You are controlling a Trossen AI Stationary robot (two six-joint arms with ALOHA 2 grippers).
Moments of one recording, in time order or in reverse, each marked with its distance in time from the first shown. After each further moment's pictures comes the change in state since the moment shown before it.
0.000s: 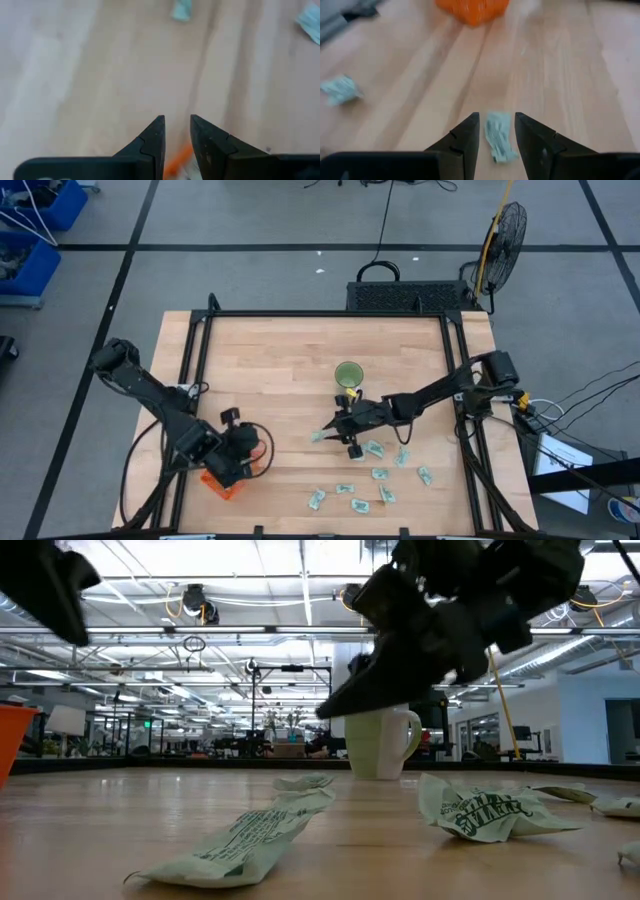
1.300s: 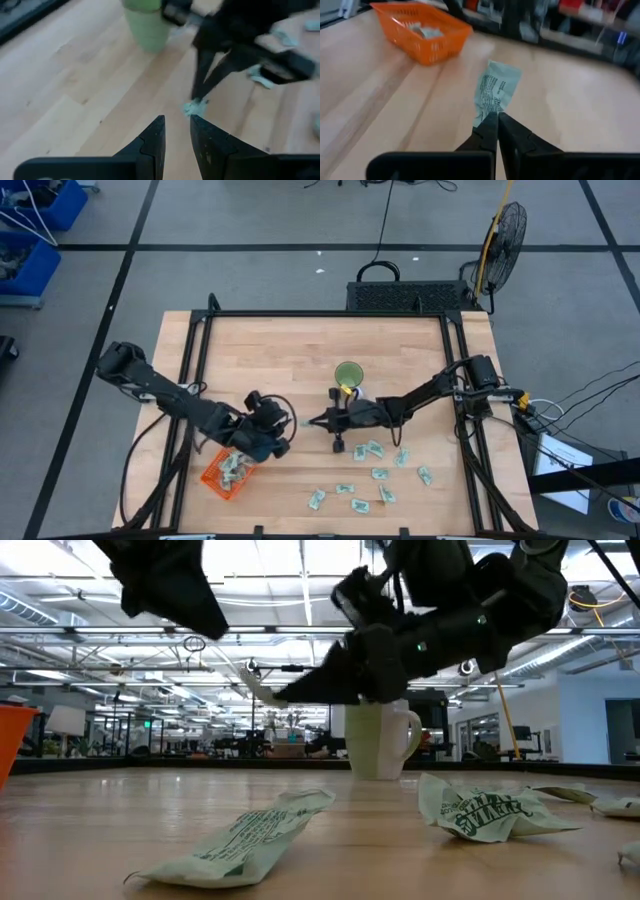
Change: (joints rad) left arm 0.234 0.061 0.001 0.359 -0.200 0.038; right arm -0.010 0.131 0.041 0.309 0.188 -0.116
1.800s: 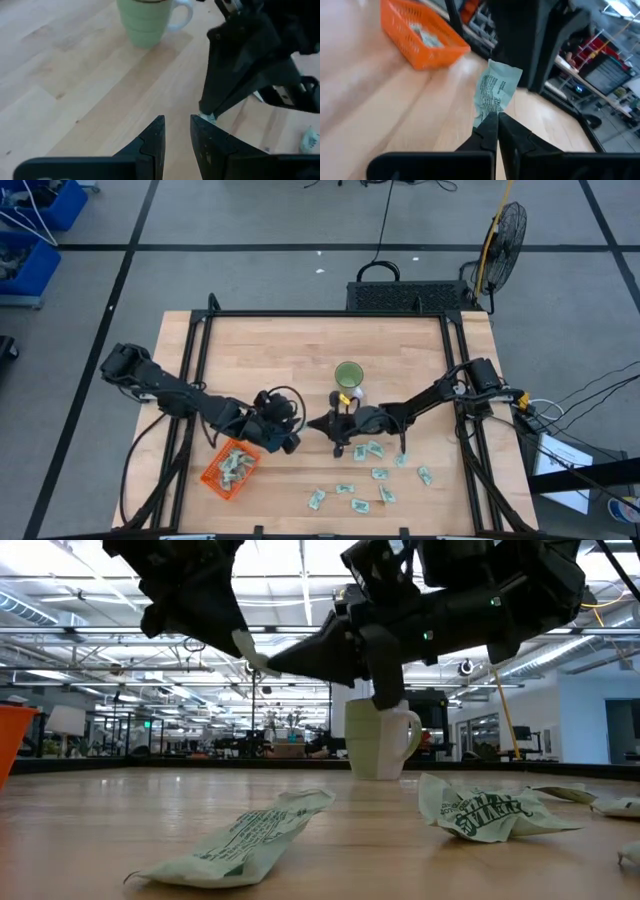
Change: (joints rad) left arm 0.085 0.047 -0.001 0.117 0.106 -0.022; right arm 0.057 0.000 0.000 0.105 0.118 -0.341
